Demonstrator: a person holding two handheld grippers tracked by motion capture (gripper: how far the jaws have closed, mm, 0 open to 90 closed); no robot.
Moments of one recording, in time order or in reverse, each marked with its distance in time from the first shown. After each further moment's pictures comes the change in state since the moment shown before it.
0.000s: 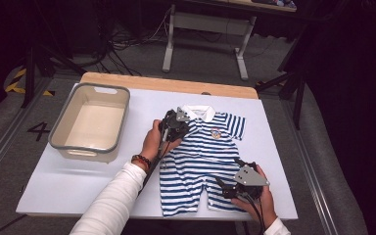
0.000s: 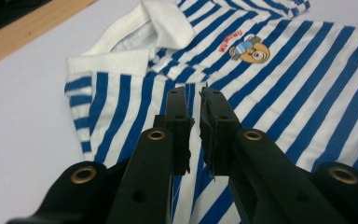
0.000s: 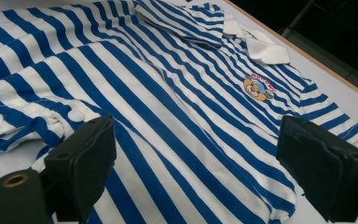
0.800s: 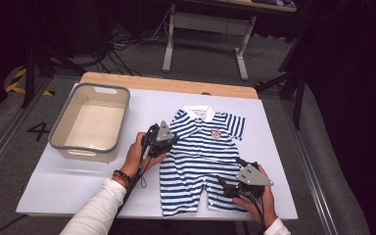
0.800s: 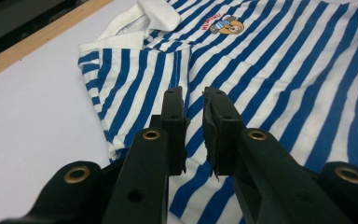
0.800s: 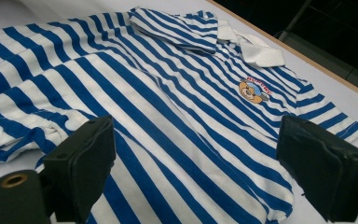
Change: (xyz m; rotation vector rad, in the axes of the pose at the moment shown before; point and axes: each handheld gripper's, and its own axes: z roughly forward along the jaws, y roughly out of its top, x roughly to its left) left arm -0.015 -0.048 -0.044 -0.113 0.009 0.089; right arm -0.004 -0.002 -0.002 -0.033 0.000 0.041
